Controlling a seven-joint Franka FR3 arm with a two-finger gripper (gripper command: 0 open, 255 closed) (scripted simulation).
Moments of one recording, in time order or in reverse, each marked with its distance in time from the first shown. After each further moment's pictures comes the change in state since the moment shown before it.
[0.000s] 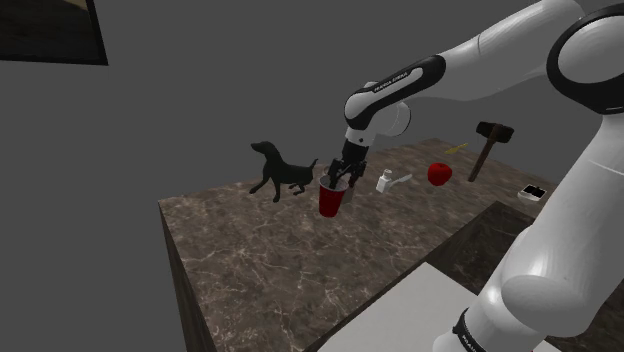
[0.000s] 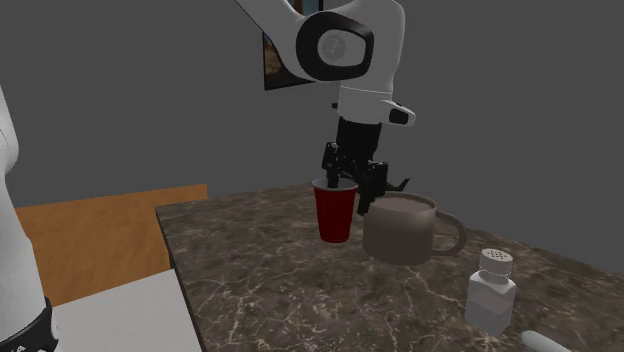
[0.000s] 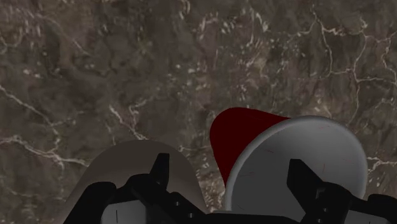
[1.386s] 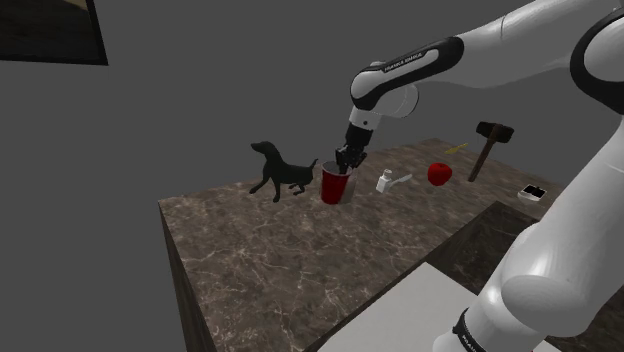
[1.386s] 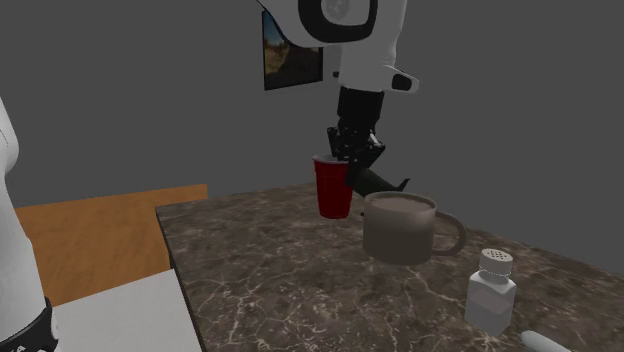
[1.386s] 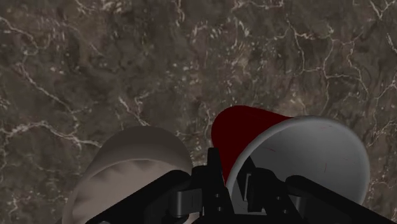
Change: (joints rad) arm -0.003 -0.067 -0.001 0.065 -0.037 -0.126 0.041
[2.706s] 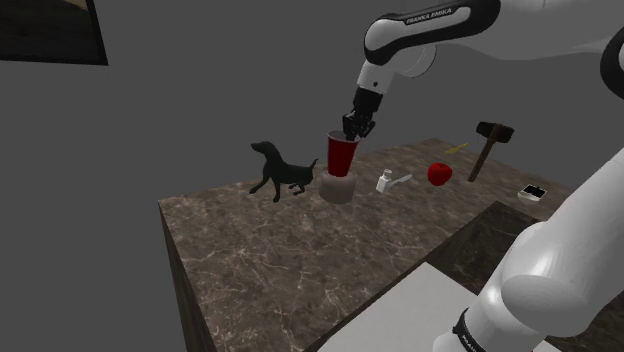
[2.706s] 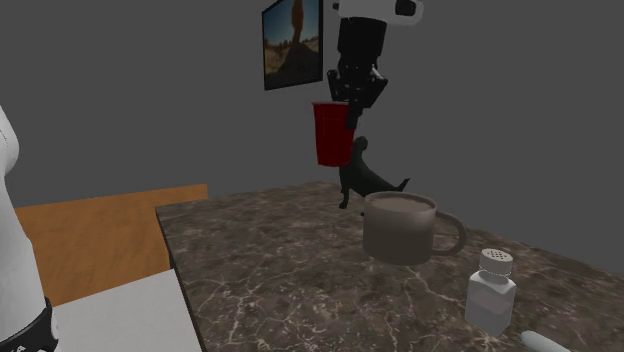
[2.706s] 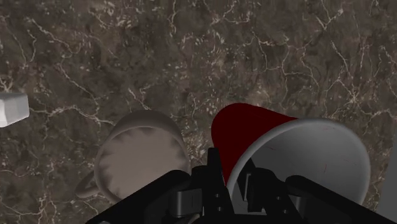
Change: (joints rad) arm -0.002 -0.080 0.004 0.187 -0.039 -0.259 0.065
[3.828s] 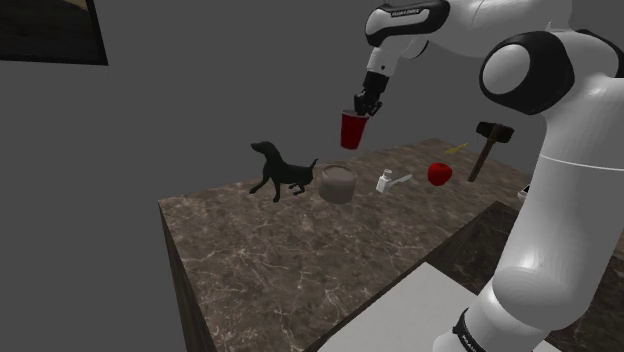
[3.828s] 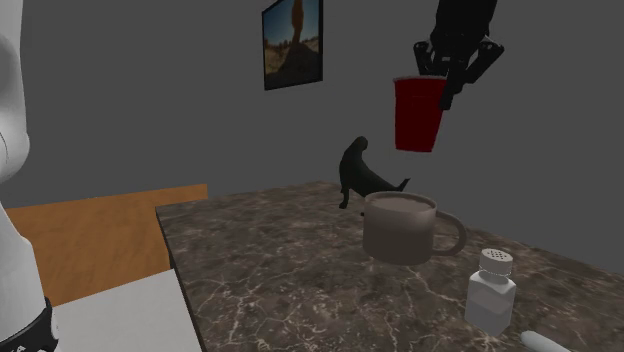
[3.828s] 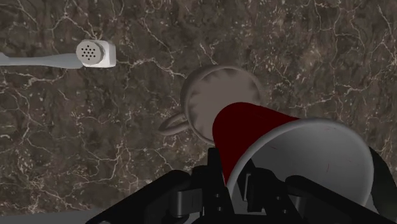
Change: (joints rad) arm -0.130 0.377 -0.117 0.544 0.085 -0.228 -0.219
